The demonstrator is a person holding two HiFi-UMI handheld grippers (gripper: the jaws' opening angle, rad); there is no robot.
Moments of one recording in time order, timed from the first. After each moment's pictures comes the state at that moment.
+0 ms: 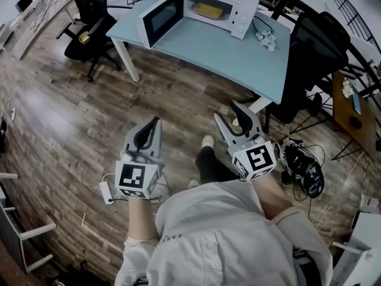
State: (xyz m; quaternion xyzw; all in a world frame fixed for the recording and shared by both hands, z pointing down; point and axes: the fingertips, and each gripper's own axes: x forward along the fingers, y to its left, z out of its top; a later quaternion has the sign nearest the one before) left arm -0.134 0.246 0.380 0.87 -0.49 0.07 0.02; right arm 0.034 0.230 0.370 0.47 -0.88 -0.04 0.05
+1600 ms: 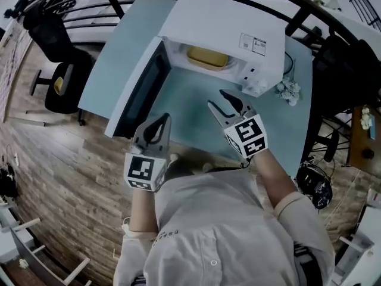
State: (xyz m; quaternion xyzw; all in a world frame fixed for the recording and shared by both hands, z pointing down) left arm -0.040 -0.289 0.424 0.91 -0.39 0.14 0.03; right arm 0.094 -0.325 0.455 0.47 -0.86 0.06 0.20
